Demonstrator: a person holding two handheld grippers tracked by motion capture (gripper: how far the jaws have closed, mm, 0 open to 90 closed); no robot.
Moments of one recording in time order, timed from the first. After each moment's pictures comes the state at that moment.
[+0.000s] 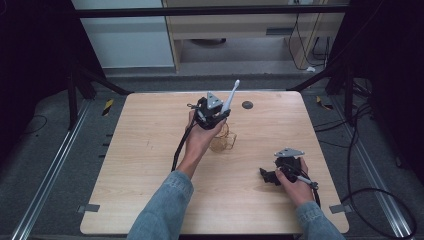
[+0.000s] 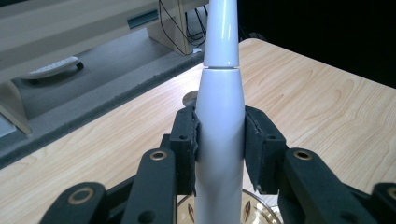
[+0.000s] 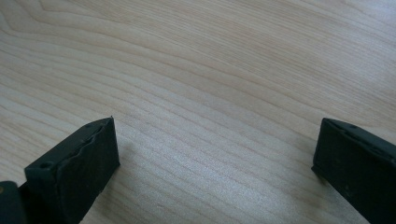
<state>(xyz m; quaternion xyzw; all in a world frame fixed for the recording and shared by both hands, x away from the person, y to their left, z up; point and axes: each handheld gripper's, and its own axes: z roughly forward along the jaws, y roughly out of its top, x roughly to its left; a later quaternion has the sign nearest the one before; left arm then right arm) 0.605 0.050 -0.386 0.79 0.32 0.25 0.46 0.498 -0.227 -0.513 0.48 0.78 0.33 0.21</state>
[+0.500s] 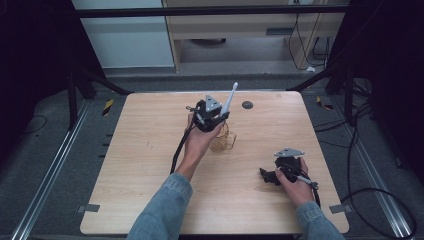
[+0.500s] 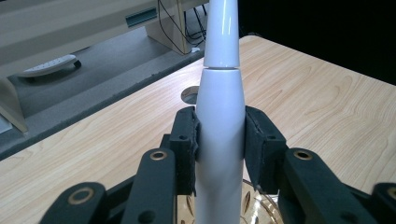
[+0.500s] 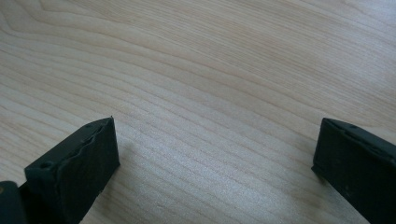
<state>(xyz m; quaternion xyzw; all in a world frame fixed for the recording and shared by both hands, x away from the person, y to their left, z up) 0.602 0.054 -0.393 0.79 0.32 0.25 0.46 0.498 -0.227 -0.513 0.48 0.78 0.33 0.21</state>
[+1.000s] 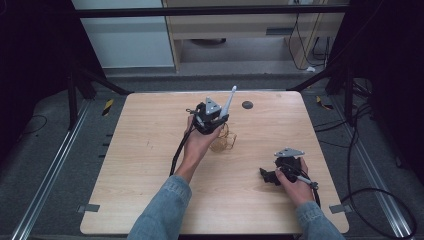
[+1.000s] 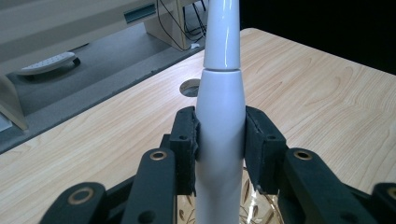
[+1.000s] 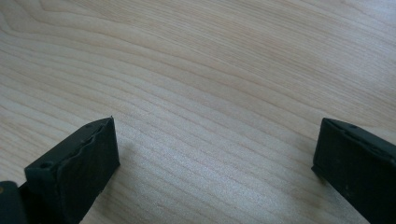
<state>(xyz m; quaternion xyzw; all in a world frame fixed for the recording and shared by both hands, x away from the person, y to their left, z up) 0.600 0.055 -0.401 0.79 0.32 0.25 0.46 0.498 -0.227 -0.513 0.48 0.78 0.33 0.21</state>
